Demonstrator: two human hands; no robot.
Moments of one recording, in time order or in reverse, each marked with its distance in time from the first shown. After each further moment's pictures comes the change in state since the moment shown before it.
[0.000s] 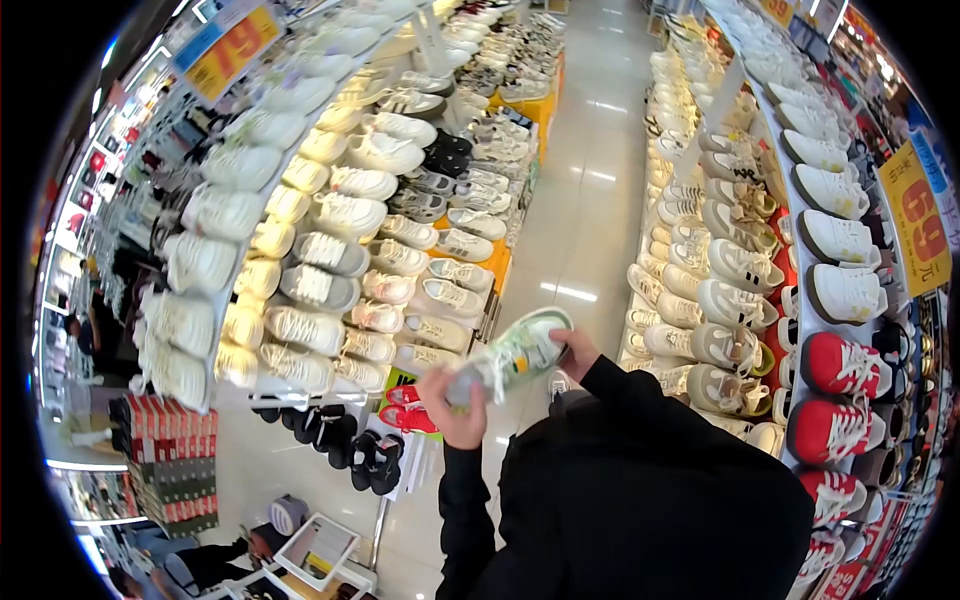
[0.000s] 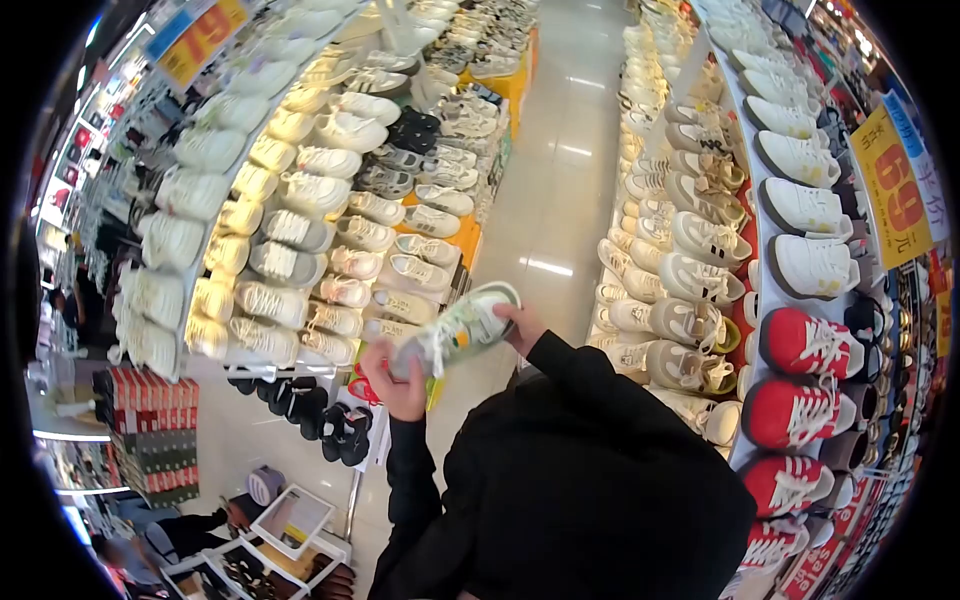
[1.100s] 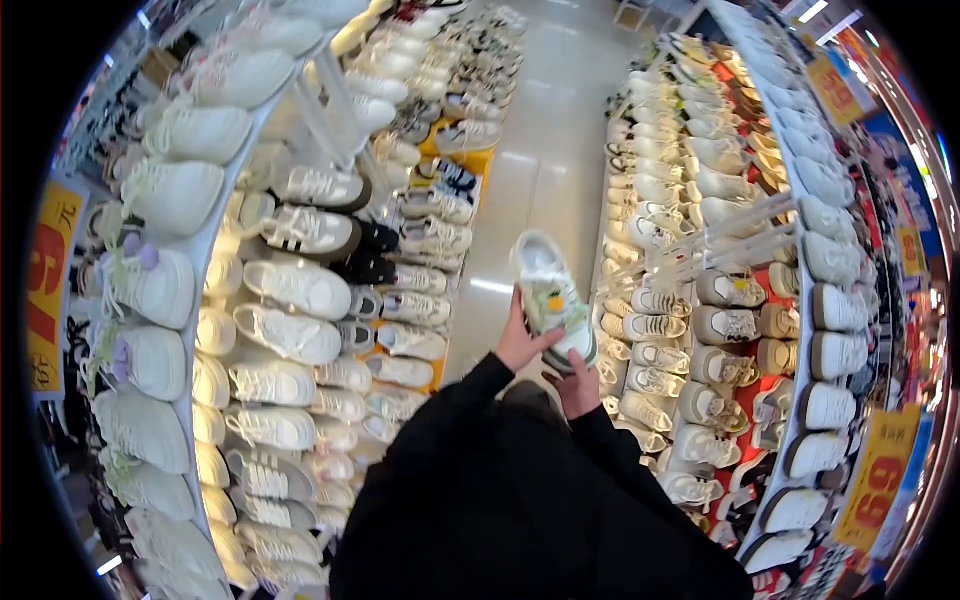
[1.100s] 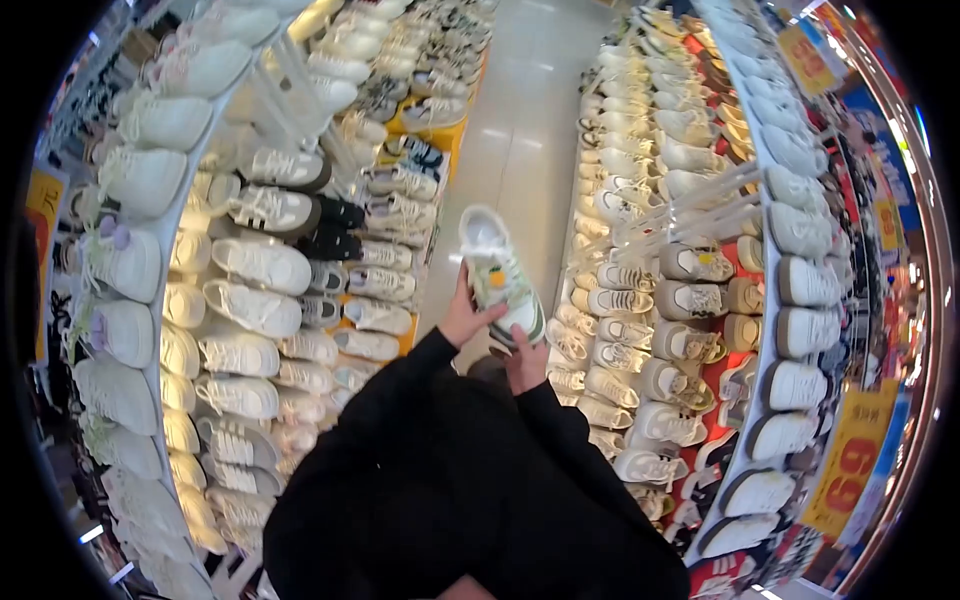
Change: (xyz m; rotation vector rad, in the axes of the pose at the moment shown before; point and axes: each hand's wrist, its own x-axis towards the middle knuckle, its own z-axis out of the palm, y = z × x) left_hand 0.317 -0.177 0.546 -1.075 -0.921 -0.766; right_hand 0.292 -0.322 -0.050 0.086 0.552 -0.376
